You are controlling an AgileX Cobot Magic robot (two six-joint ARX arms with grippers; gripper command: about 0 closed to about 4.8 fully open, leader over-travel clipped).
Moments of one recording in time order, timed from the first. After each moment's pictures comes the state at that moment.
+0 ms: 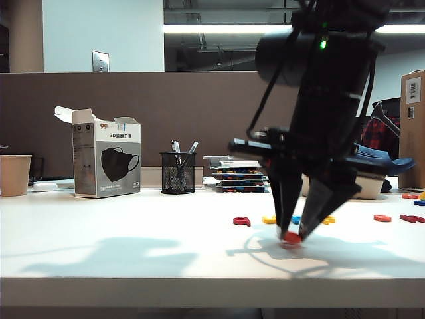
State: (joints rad) left arm -1.08 1.39 1.78 -1.12 -0.29 -0.81; right arm 0.62 1.70 1.05 -0.58 -0.02 0.47
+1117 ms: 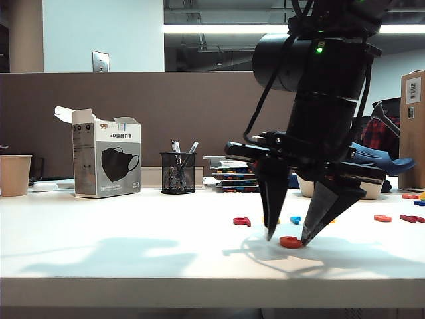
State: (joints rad) left arm -1.08 1.39 1.78 -1.12 -0.29 -0.81; right arm 0.62 1.71 1.06 -0.59 -0.03 0.49
